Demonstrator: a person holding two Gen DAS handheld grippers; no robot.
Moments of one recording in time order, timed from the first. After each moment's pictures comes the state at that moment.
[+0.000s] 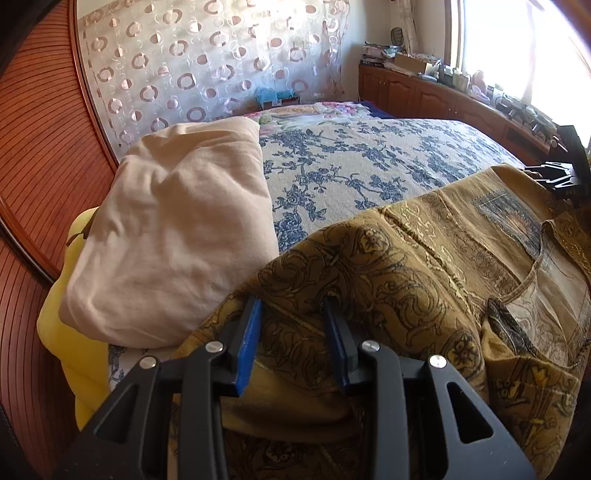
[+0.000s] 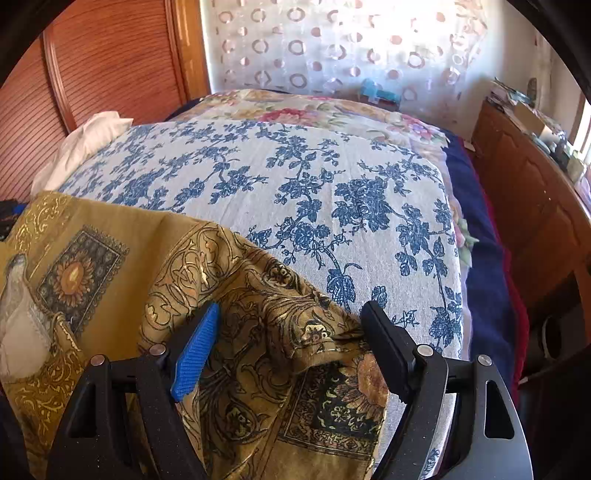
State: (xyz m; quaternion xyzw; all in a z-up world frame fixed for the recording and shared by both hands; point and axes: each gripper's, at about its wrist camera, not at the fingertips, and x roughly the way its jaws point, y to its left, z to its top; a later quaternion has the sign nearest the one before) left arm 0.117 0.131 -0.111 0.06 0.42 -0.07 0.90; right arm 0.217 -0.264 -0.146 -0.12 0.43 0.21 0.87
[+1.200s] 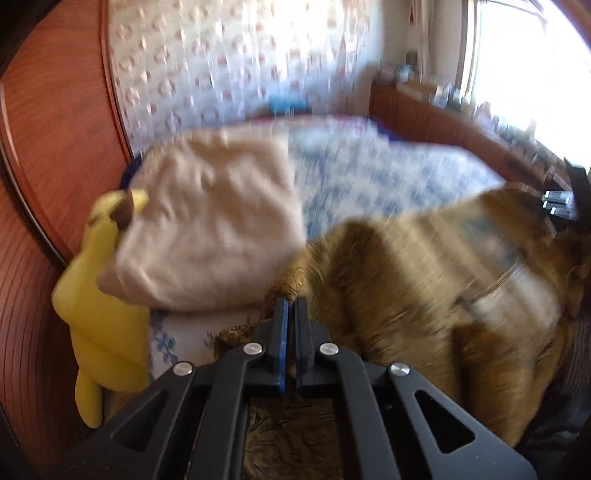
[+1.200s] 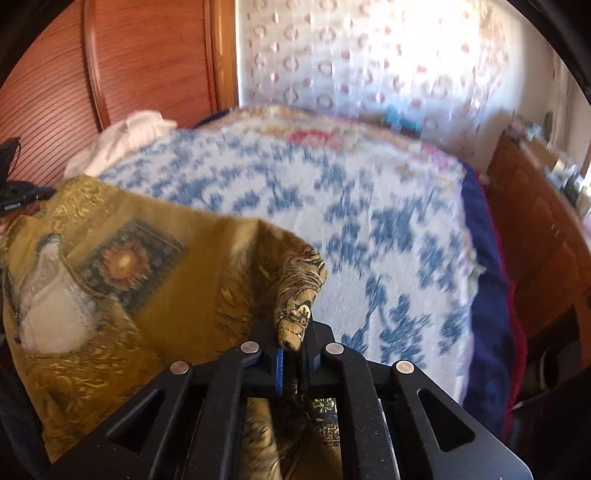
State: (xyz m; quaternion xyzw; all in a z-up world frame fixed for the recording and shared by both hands) left arm 0.069 0.162 -0.068 0.00 0.38 -0.06 0.92; right arm 0.172 -0.245 -0.114 -0.15 0.37 0.26 0.88
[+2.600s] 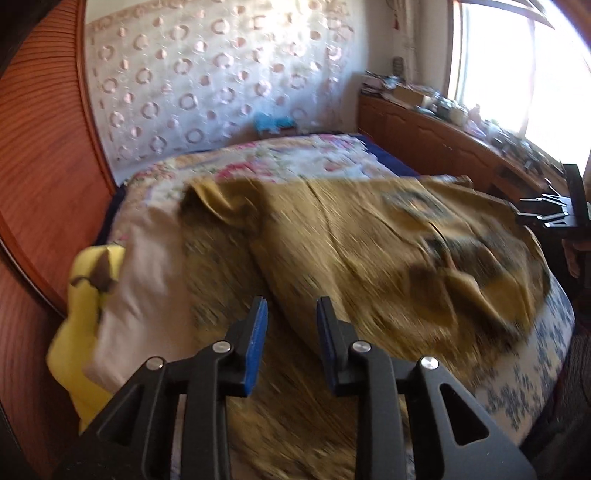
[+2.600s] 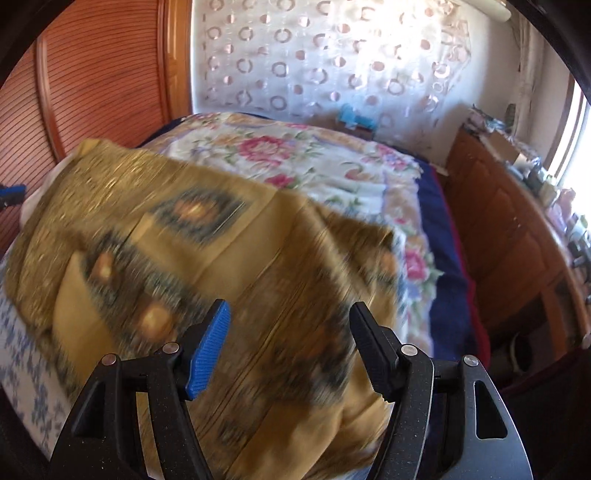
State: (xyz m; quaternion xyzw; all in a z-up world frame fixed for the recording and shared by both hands) left arm 0.138 0.114 -0.047 0.02 0.38 -0.10 0.92; right arm 0.229 -0.240 -0.083 -0.14 0.39 0.17 0.89
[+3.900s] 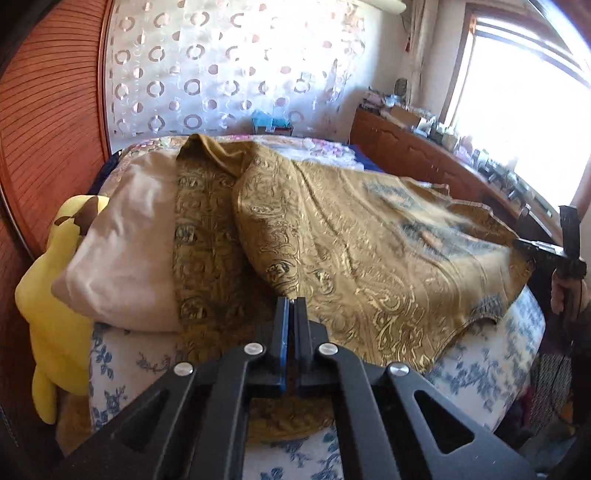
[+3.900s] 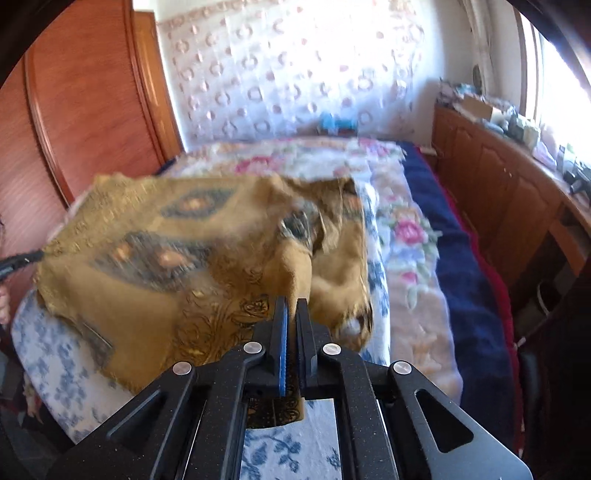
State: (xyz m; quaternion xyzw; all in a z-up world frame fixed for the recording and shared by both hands) left arm 0.077 0.139 -0.067 -0.06 0.38 -0.10 0.92; right arm 0.157 -0.307 -0.093 -0.03 0.37 0.16 0.91
